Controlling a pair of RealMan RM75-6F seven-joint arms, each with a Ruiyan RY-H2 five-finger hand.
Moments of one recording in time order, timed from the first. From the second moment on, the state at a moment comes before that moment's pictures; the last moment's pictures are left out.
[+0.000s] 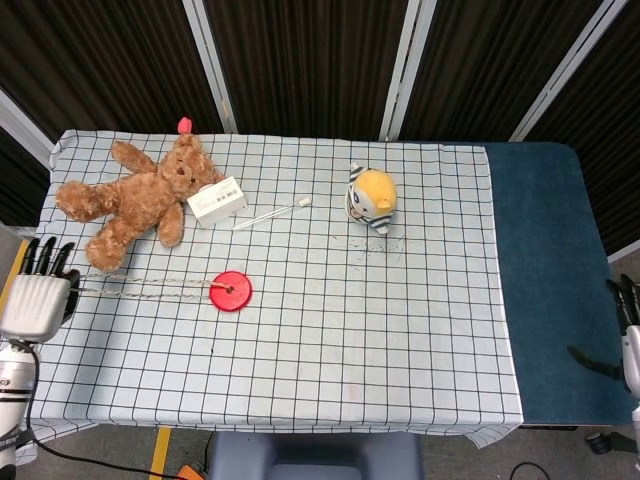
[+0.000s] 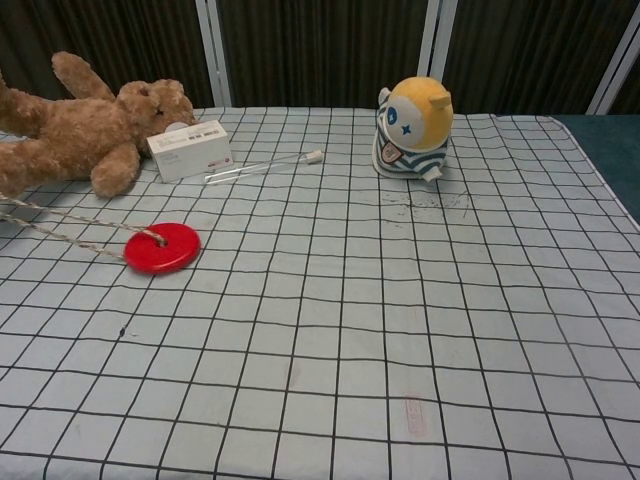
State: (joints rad) left arm -0.39 -1.16 0.00 -1.42 1.27 1.43 0.38; right arm 0.01 -1.16 0.13 -1.42 -1.42 1.49 0.18
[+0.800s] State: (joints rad) left arm -0.37 -1.20 -0.08 -1.38 1.25 1.34 0.29; right arm 0.00 -1.16 0.12 -1.42 -1.42 1.51 0.19
